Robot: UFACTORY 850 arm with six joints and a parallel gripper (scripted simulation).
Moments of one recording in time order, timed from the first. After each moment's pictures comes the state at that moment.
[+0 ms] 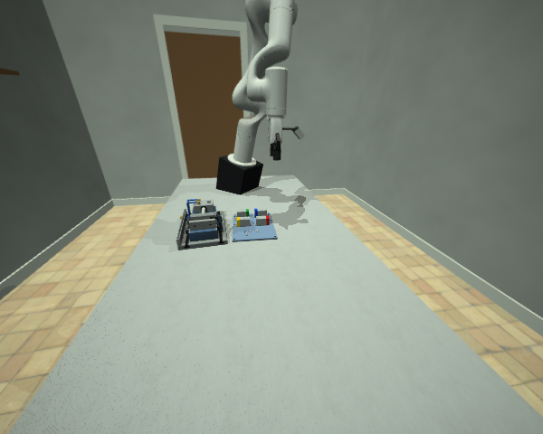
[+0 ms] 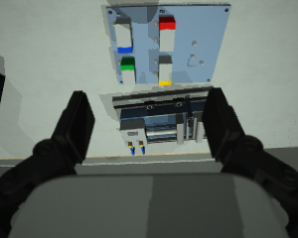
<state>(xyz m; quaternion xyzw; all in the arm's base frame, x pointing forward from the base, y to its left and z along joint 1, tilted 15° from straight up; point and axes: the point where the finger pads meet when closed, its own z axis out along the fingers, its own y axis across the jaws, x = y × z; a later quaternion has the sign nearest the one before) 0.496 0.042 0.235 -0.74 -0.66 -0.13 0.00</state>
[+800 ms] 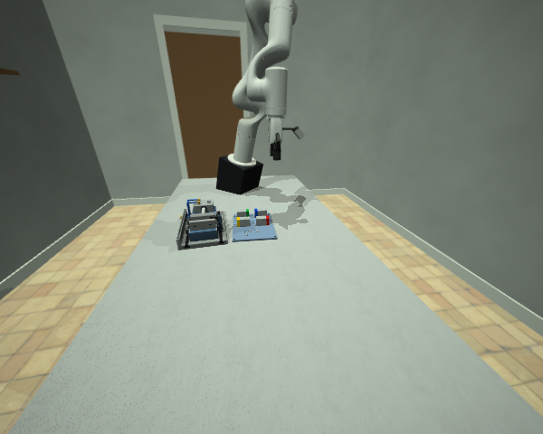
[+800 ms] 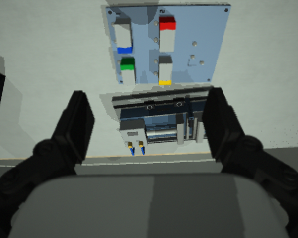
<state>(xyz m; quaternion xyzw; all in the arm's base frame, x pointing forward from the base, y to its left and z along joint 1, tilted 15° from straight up) 0.496 0.042 0.235 -0.74 -0.66 -0.13 0.00</state>
